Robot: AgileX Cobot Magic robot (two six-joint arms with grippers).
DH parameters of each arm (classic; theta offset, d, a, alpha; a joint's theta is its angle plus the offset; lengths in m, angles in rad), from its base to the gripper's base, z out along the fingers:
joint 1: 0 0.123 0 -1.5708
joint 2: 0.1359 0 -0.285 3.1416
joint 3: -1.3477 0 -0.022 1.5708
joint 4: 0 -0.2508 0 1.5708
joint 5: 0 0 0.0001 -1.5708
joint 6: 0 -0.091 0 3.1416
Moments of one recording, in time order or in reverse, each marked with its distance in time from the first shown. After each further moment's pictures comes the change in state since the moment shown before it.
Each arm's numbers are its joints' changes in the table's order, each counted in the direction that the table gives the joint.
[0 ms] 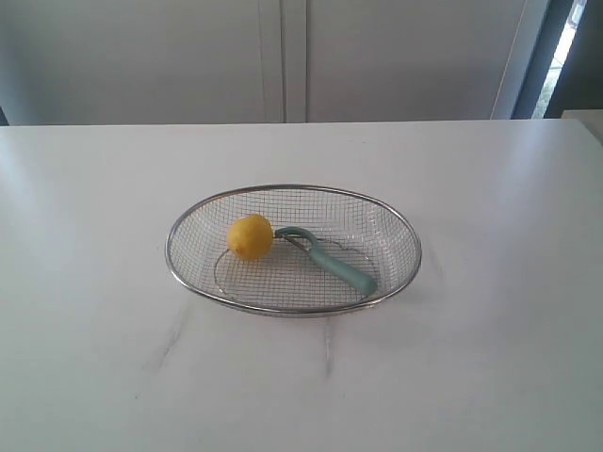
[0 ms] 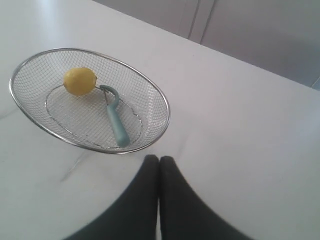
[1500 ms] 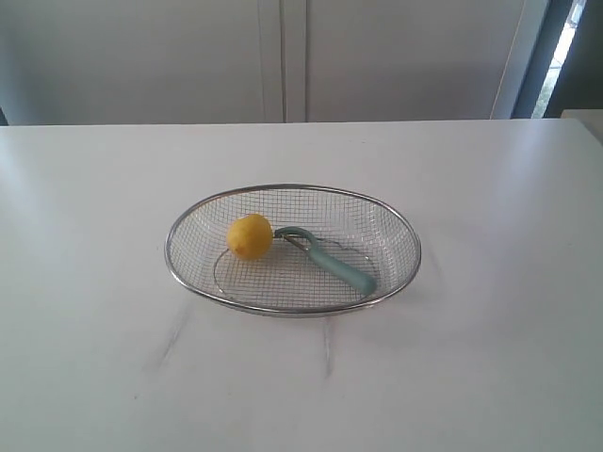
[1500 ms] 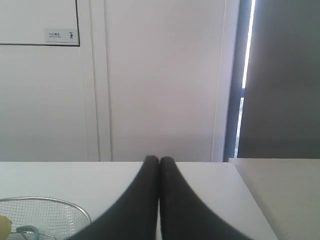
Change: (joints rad) left arm 0.000 -0.161 -0.208 -0.014 -0.164 0.006; right arm -0.447 -0.540 -0.123 -0.088 -0.128 -0.054
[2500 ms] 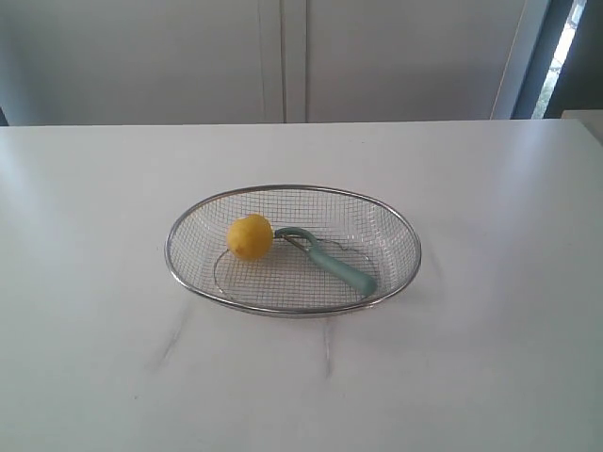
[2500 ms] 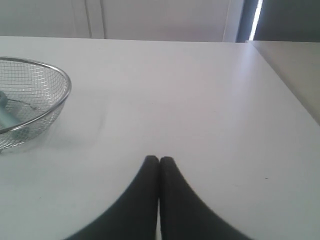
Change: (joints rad) left arm 0.000 0.000 0.000 0.000 0.001 0.000; right arm 0.031 0.002 -0.594 0.042 -0.268 -0.020
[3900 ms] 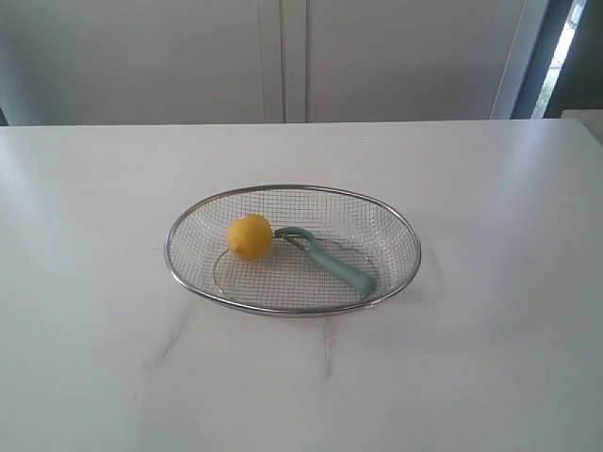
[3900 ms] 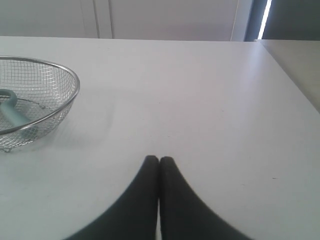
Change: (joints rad) left arm 0.432 -0.340 -0.009 -0.001 0.007 0.000; right arm 0.020 0.000 -0.001 -0.008 0.000 -0.006
